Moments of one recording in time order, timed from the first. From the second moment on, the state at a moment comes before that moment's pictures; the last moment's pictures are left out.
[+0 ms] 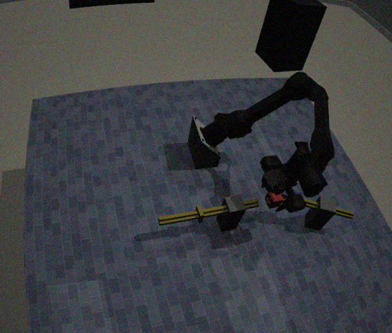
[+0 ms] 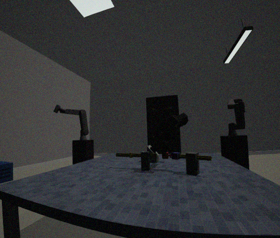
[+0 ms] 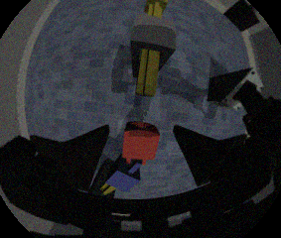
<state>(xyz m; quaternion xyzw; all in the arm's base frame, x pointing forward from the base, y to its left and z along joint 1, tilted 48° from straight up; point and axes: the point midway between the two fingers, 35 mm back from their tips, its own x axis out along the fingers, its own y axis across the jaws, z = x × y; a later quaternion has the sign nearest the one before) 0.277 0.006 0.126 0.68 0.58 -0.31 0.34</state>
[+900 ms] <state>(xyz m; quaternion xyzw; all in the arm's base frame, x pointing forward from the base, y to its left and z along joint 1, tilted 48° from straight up) 0.258 -0.069 0.191 0.51 0.60 -0.01 0.62</state>
